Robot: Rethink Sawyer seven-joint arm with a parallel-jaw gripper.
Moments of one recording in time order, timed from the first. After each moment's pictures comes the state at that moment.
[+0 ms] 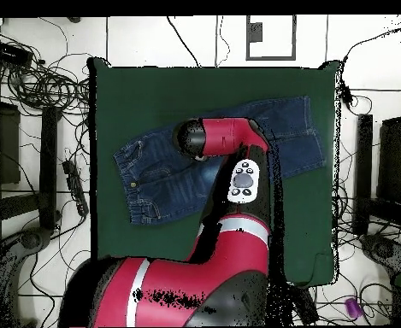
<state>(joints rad) -0.01 -0.18 -0.21 1.05 -0.14 0.67 2.25</state>
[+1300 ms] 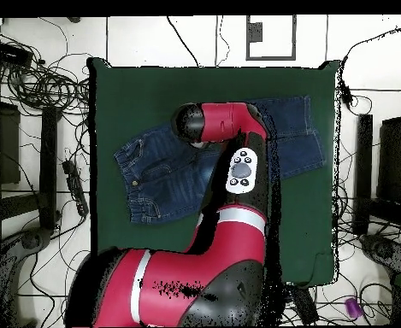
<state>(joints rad) -0.01 -0.11 -0.22 0.89 -0.11 0.78 2.25</state>
